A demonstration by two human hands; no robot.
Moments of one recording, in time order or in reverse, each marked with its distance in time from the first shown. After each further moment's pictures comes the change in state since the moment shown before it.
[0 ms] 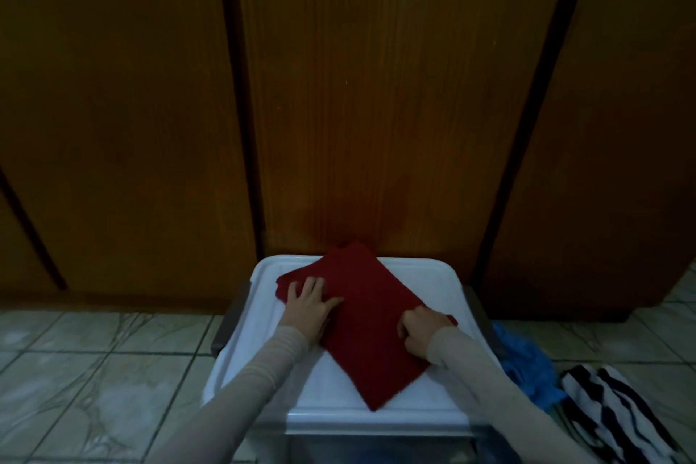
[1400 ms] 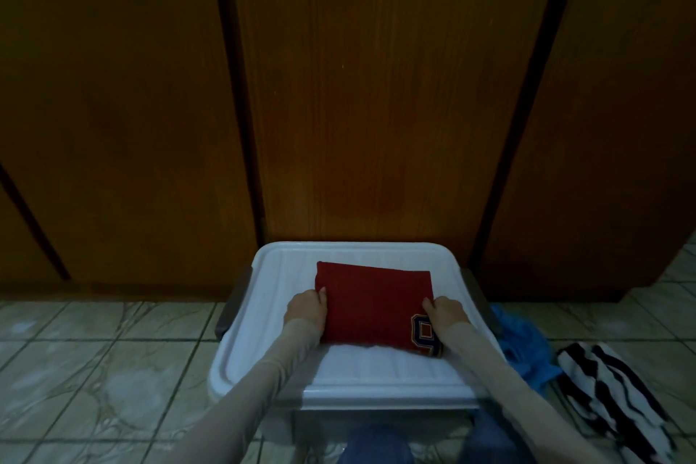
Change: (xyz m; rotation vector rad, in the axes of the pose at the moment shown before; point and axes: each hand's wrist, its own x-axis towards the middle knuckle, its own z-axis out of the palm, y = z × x) left_hand -0.006 0.019 0.015 -0.688 -0.006 -0.489; right_hand 0.001 0.027 0.031 0.582 0.206 0.387
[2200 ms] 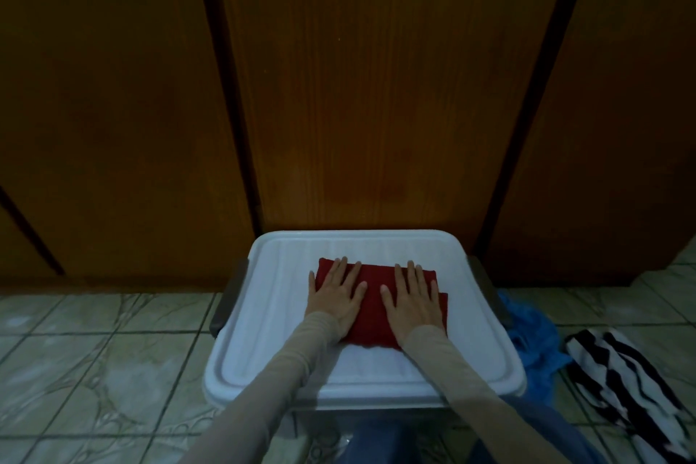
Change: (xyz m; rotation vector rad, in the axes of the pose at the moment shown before) left_hand 0.005 0.022 0.020 0.245 -0.115 0.342; right_hand 0.001 -0.032 0.051 -0.376 0.127 -0.215
